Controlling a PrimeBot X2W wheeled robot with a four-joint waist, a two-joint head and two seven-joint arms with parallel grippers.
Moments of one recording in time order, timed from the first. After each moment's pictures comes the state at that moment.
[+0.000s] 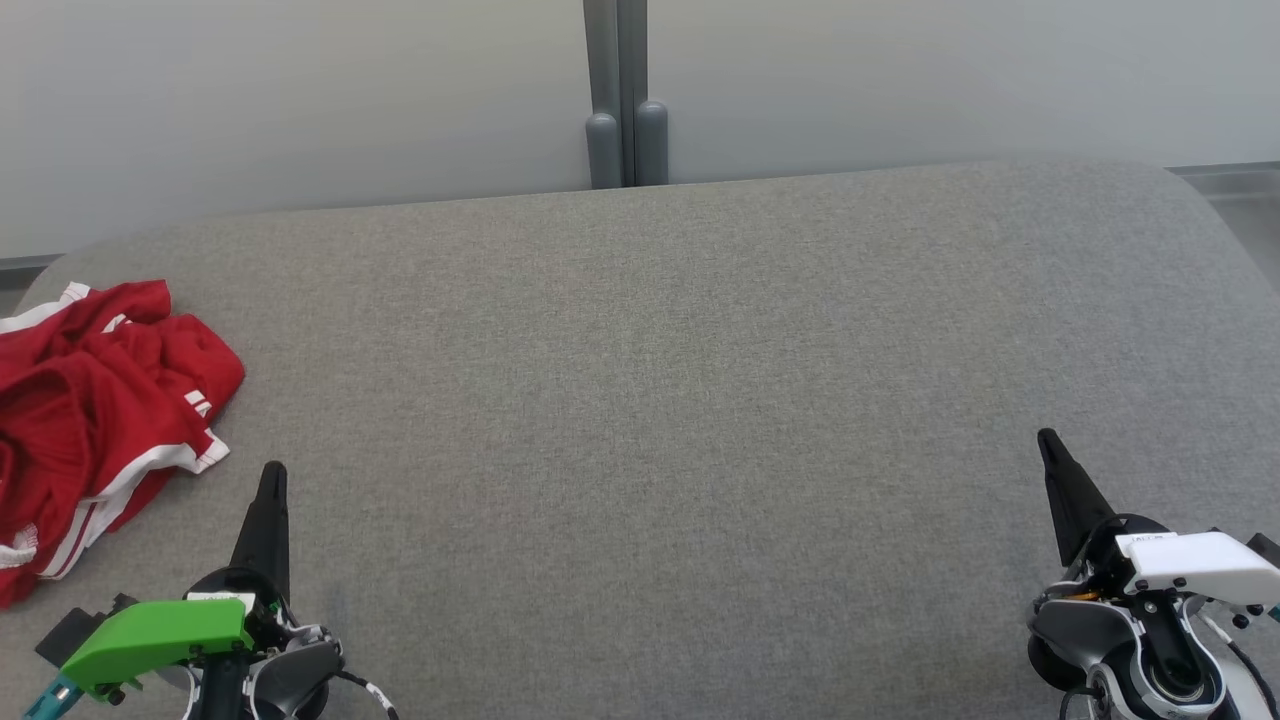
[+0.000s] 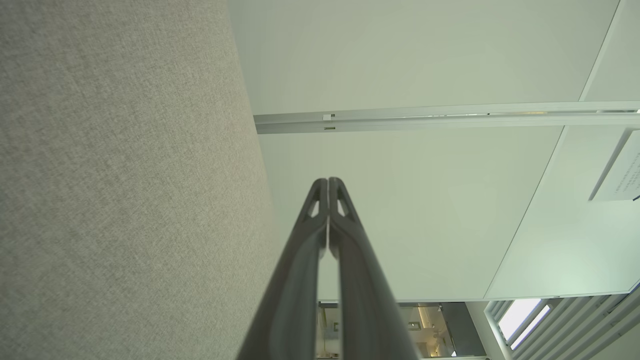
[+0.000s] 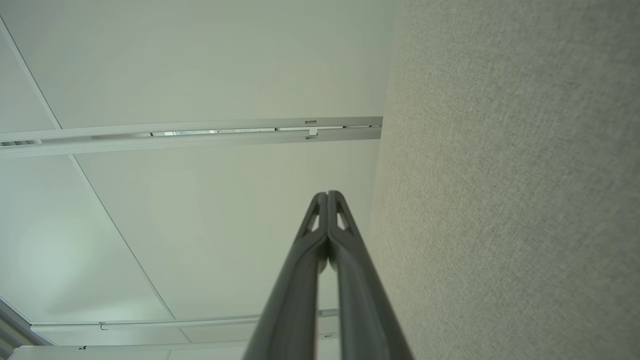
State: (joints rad) left arm -0.10 0.05 0.10 0.24 -1.61 -0.13 0.10; right arm -0.12 -0.05 -0.13 0.25 1.61 0.13 0.13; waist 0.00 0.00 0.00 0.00
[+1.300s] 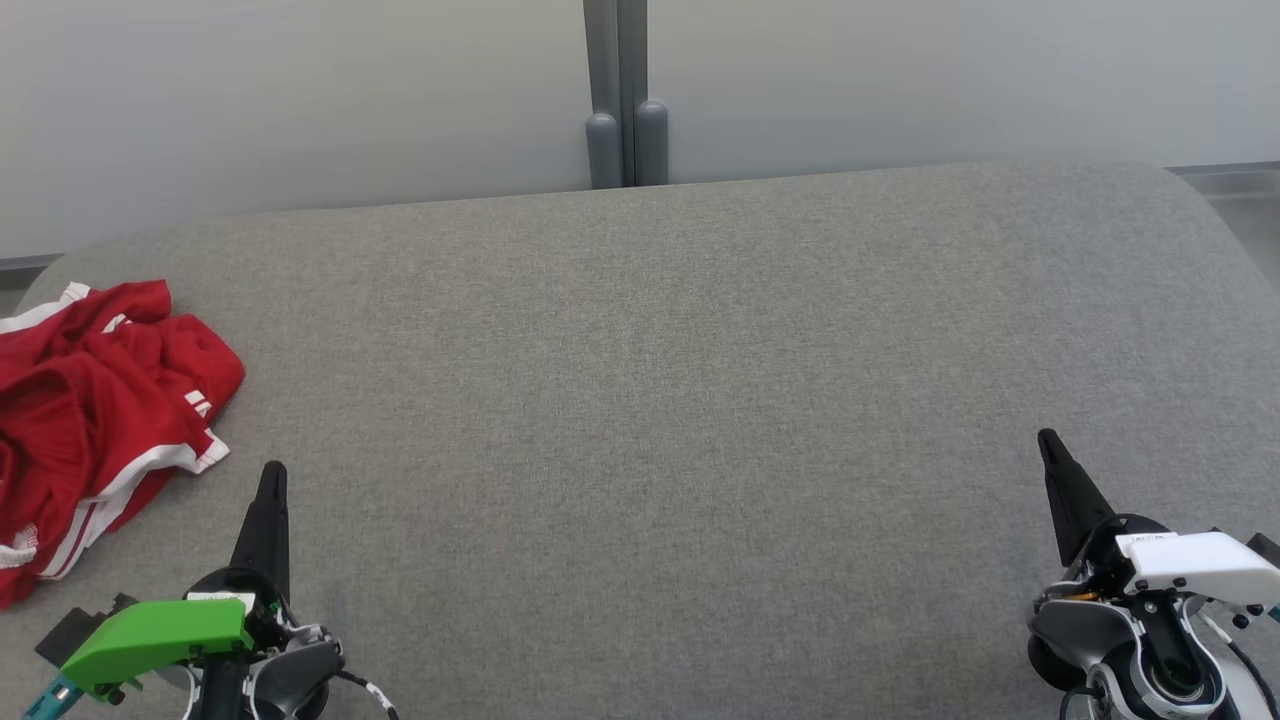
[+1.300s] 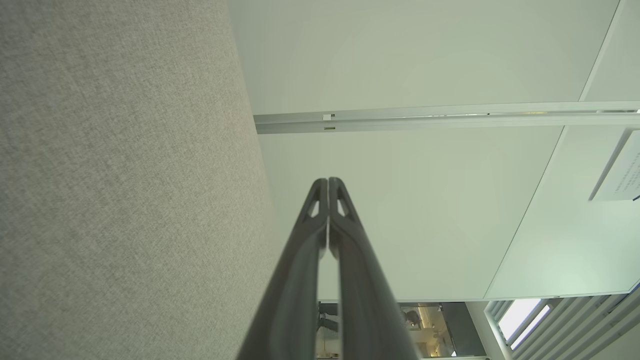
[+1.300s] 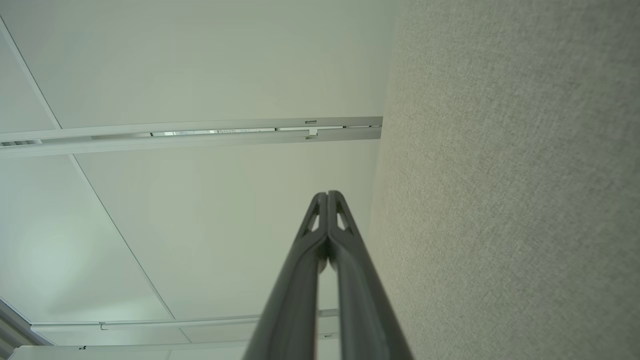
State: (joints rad) left arm -0.10 0.05 0.10 0.24 -1.61 -0.13 0.10; right arm -0.12 -0.05 -0.13 0.25 1.61 0.13 0.13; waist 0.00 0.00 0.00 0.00
